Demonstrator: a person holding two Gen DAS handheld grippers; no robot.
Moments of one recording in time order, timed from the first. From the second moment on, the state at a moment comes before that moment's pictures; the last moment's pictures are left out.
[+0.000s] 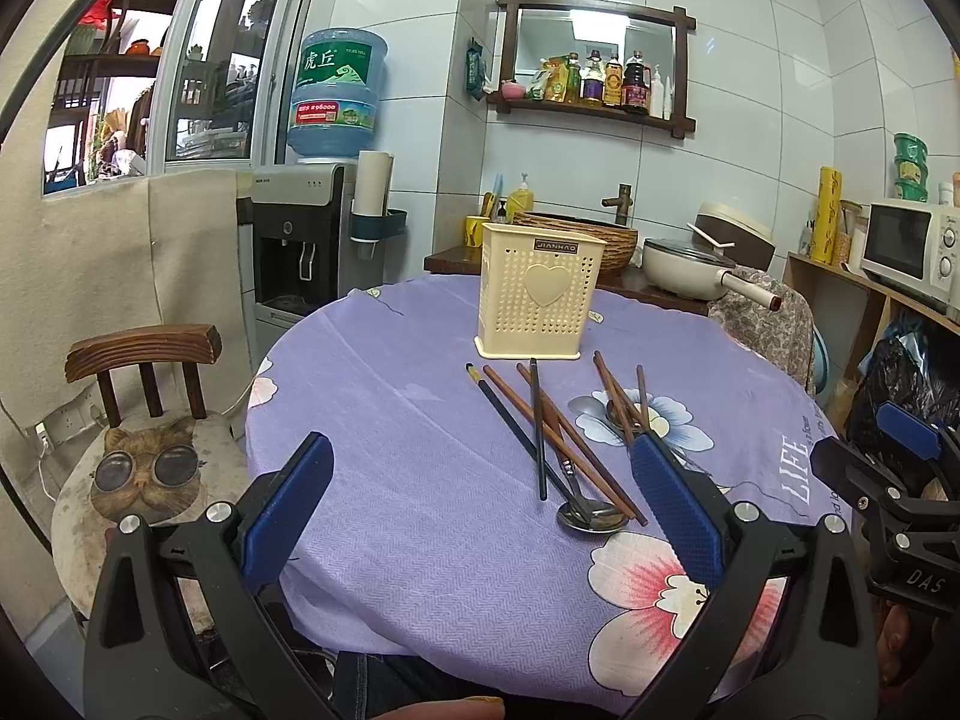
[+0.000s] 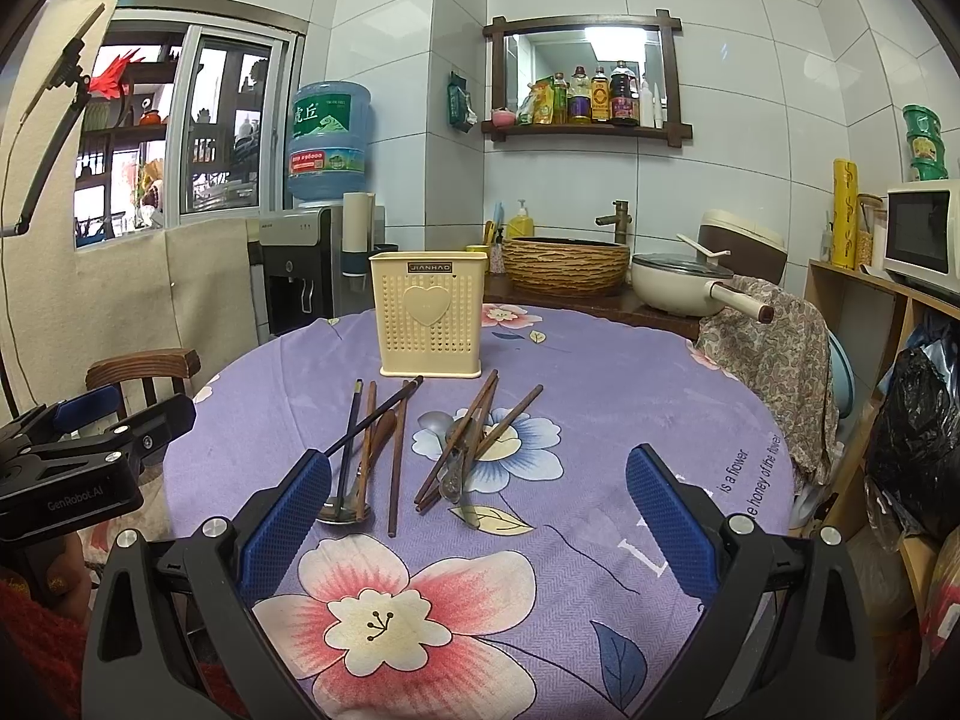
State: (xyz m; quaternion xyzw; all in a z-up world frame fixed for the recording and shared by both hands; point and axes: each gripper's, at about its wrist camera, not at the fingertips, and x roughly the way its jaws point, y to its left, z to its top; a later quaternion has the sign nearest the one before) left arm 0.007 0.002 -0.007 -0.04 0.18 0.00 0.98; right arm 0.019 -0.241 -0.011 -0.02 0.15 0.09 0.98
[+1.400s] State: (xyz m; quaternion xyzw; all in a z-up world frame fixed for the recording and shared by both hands) left arm 0.225 0.020 -0.032 -0.05 0.42 -0.10 0.90; right arm 0.276 -0.216 -0.035 0.01 0.41 0.17 0.89
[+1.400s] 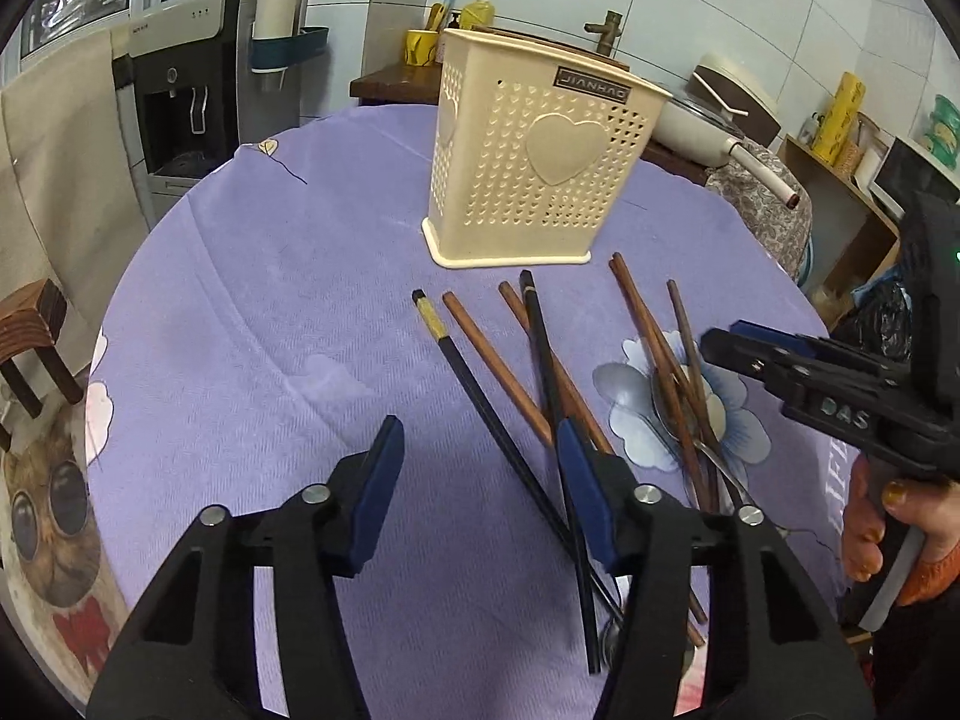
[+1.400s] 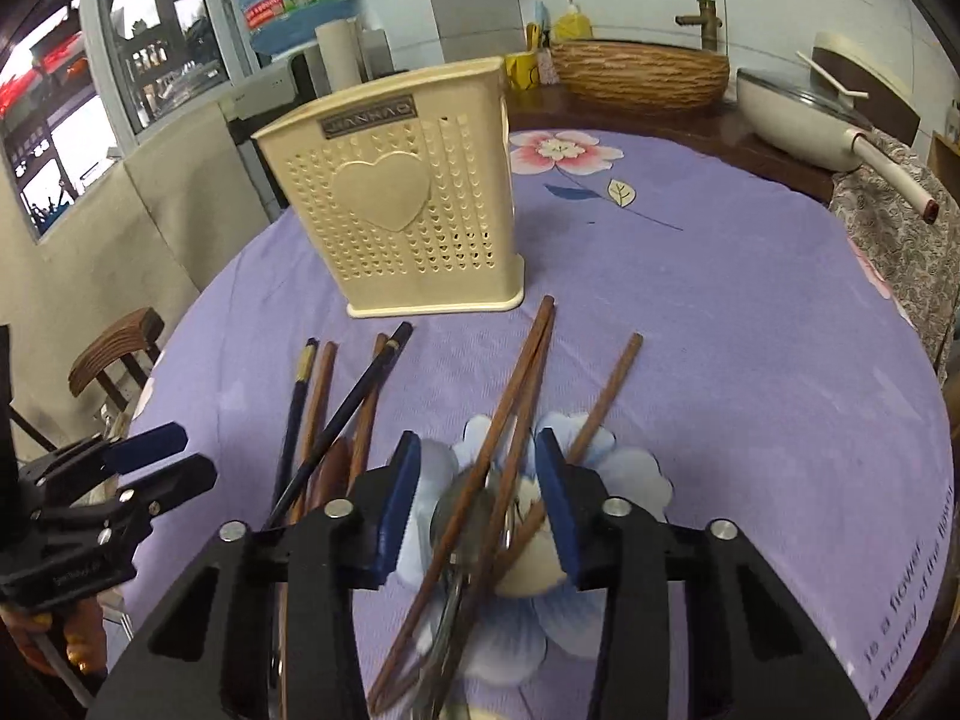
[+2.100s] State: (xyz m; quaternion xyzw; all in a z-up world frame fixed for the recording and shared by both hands) left arm 0.297 -0.023 -0.041 0.00 0.45 -0.12 0.88; right arm 0.365 -0.212 -0.060 0.05 0.49 0.10 0.86
